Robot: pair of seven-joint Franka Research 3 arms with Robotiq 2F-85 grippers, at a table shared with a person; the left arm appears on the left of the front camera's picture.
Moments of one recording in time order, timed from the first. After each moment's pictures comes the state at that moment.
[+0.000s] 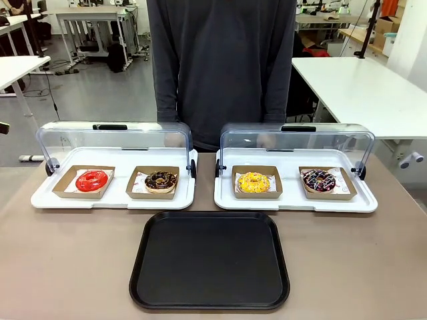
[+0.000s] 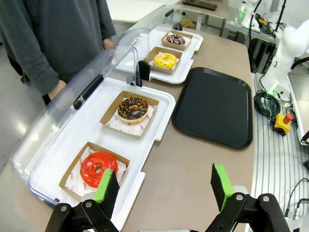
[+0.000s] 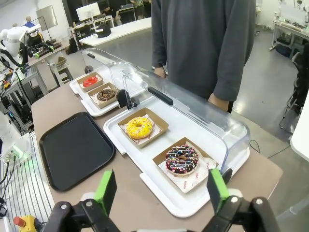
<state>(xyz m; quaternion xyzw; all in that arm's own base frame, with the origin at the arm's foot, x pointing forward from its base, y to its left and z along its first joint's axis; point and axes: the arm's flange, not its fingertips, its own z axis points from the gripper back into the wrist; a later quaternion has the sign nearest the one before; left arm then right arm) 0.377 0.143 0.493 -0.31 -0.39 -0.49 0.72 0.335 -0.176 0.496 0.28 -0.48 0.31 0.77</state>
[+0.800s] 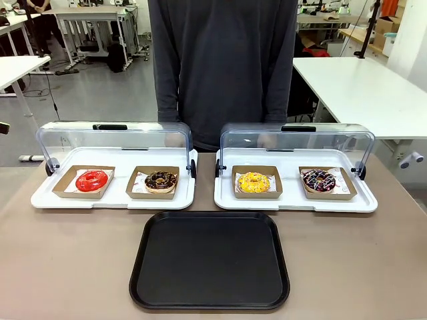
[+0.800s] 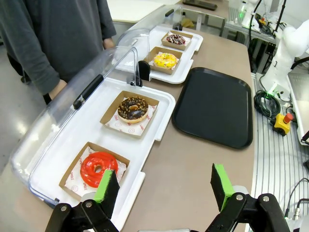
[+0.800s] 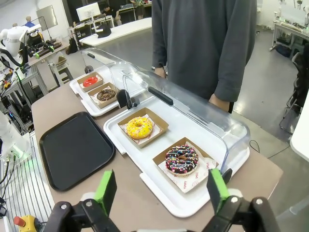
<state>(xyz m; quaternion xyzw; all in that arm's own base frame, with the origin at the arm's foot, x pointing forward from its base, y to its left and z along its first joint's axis) 0.377 0.143 0.493 -0.31 -0.39 -0.49 0.72 0.335 -0.176 0.496 0.28 -0.48 0.31 0.77</state>
